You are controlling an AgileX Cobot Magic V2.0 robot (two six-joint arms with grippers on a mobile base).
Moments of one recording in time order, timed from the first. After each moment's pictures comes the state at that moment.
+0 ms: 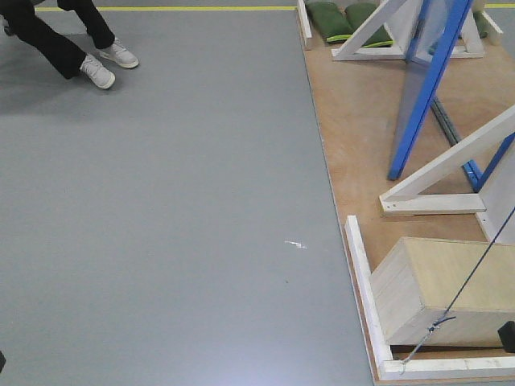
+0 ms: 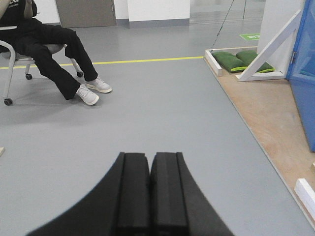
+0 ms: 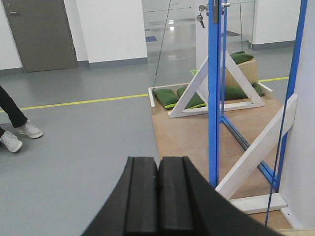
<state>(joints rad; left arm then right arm) 0.00 -0.01 0.03 0.07 0.28 -0.02 -0.06 0.02 0.03 -0.03 0.15 0.10</state>
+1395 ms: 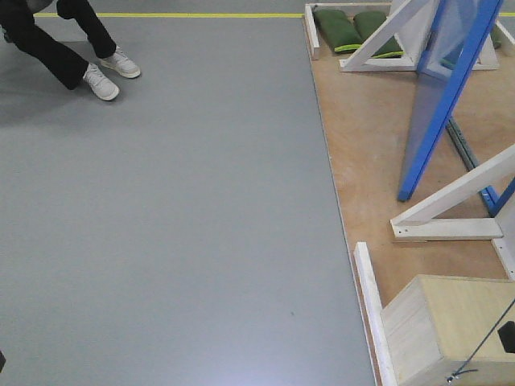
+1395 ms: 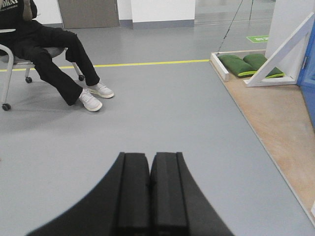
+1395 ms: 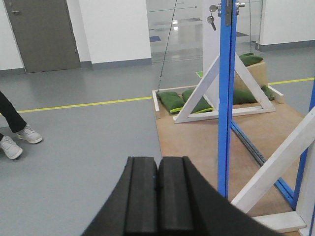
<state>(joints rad) 0.00 -0.01 0.03 0.07 0.28 -0.02 -0.06 0.02 0.03 -0.03 0.15 0.10</state>
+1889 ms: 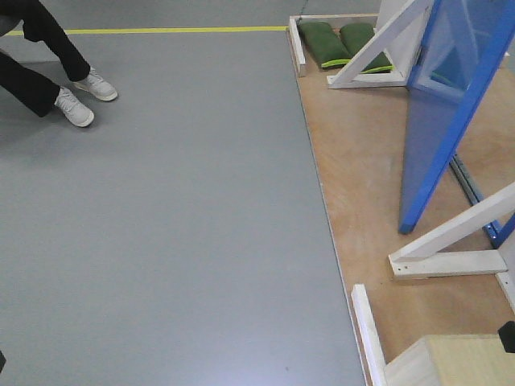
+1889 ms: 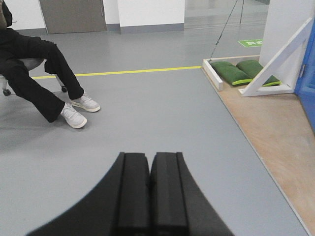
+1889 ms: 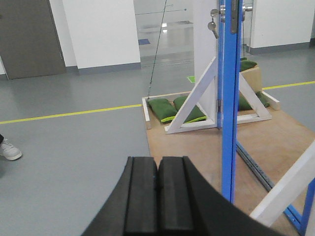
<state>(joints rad) 0.00 -0.01 0.03 0.07 0.28 -0.02 -0.06 0.02 0.03 -0.03 0.15 0.10</state>
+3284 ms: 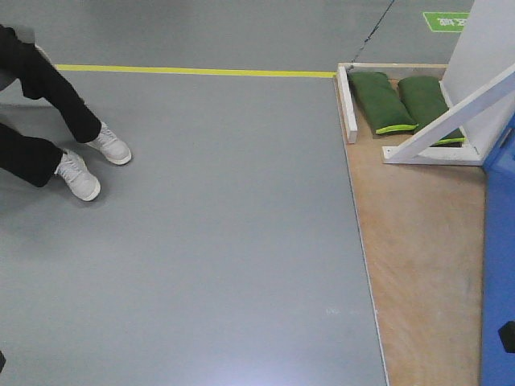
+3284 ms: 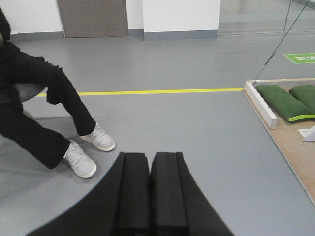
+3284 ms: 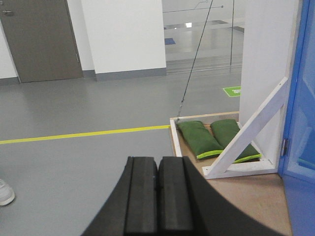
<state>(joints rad) 0.00 -0.01 0.03 0.07 0.28 -0.02 -0.06 0.02 0.03 -0.03 0.15 0.10</state>
